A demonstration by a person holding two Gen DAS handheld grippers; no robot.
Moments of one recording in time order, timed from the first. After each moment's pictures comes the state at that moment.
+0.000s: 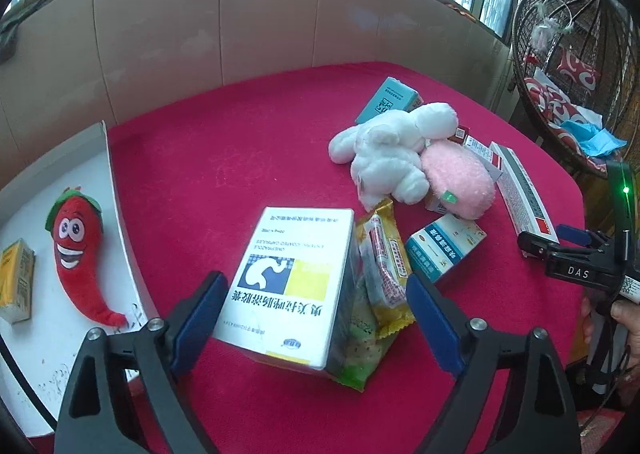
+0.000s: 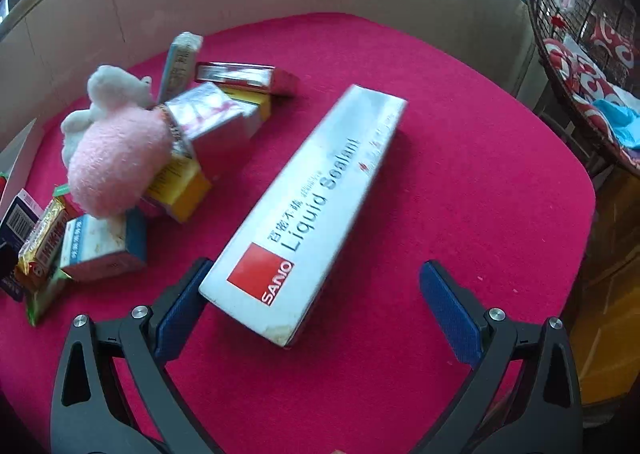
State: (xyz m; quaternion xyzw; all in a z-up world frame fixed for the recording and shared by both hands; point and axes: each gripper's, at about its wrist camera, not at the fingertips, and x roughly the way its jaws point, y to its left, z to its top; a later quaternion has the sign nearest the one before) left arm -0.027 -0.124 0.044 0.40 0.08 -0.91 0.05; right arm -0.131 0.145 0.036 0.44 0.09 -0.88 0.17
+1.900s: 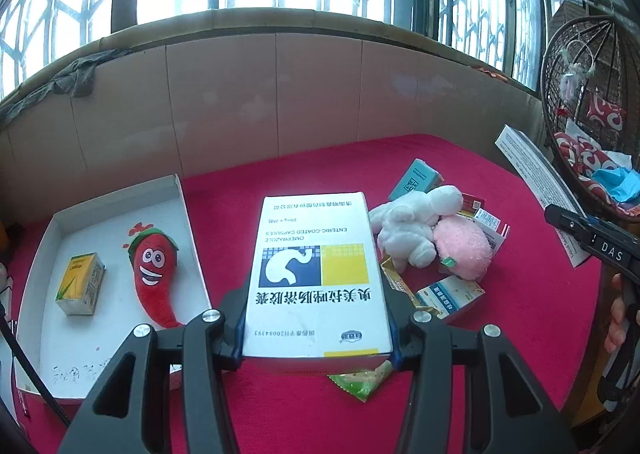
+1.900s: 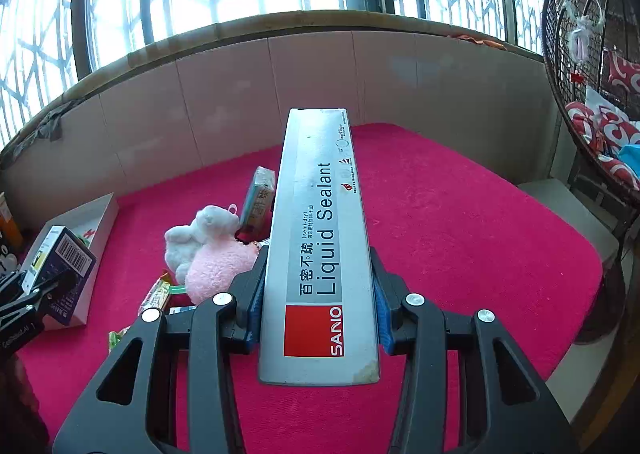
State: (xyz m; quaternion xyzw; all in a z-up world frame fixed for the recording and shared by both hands) left arm 0.014 -0.109 0.092 0.28 0.06 -0.94 0.17; right arm -0.106 0.130 0.105 0.28 0.03 -0.92 0.28
